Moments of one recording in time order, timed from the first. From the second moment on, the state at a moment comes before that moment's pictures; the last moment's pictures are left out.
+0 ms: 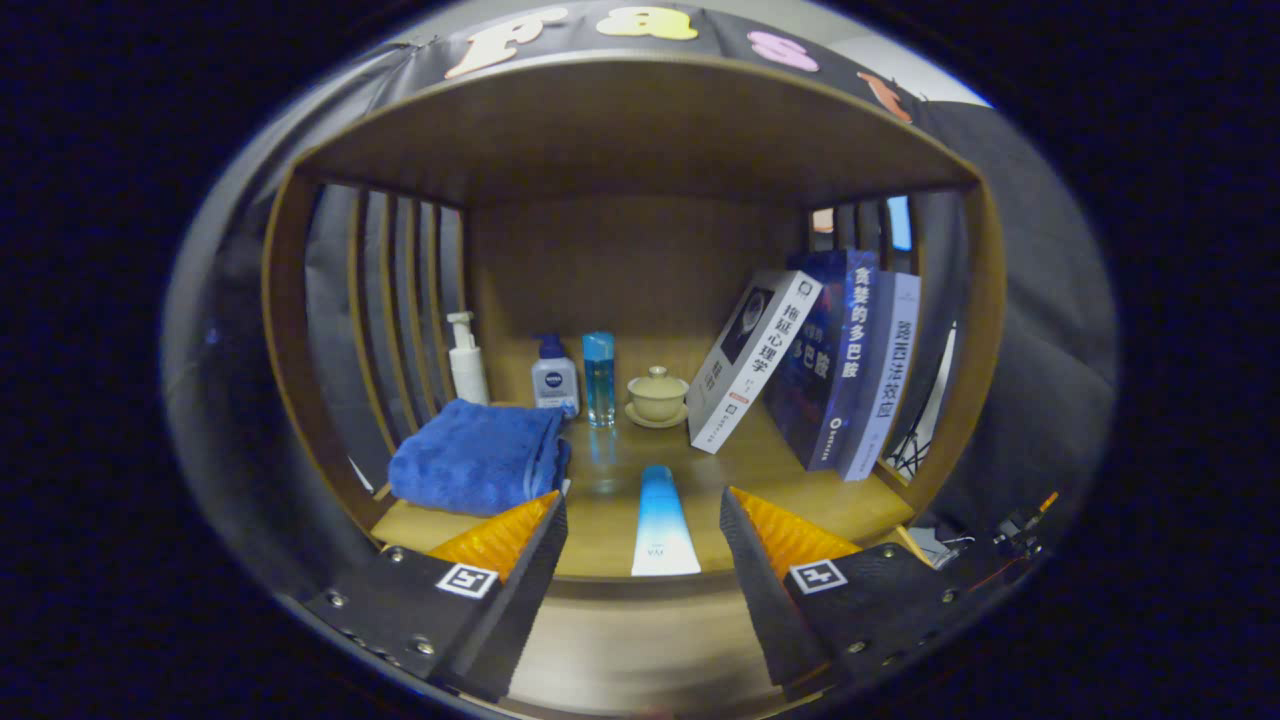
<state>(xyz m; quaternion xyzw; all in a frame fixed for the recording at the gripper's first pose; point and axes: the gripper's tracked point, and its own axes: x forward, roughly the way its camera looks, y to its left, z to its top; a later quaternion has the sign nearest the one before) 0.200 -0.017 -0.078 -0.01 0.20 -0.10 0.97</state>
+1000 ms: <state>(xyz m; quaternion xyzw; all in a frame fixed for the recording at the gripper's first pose) 0.009 -0.010 -0.184 0.03 0.22 -0.13 0.97</state>
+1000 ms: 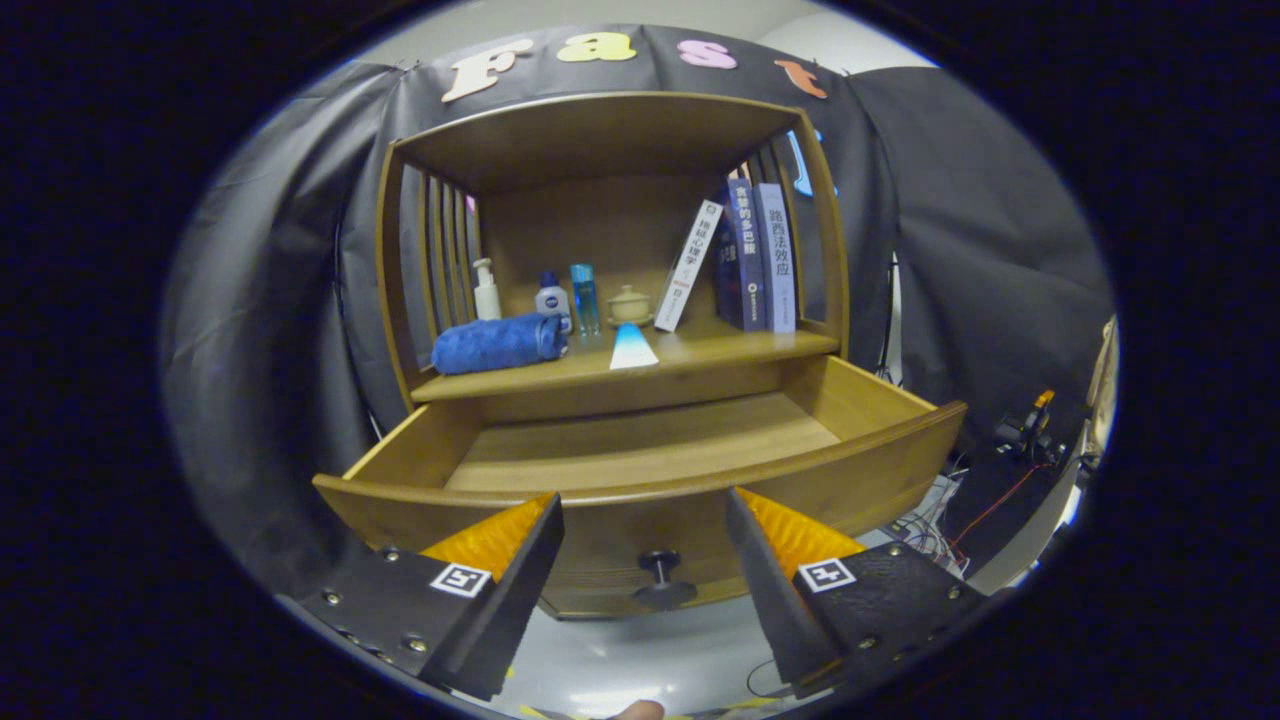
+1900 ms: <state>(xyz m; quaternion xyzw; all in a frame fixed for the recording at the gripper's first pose) 0.025 -0.008 -0.213 0.05 0.23 -0.08 0.97</state>
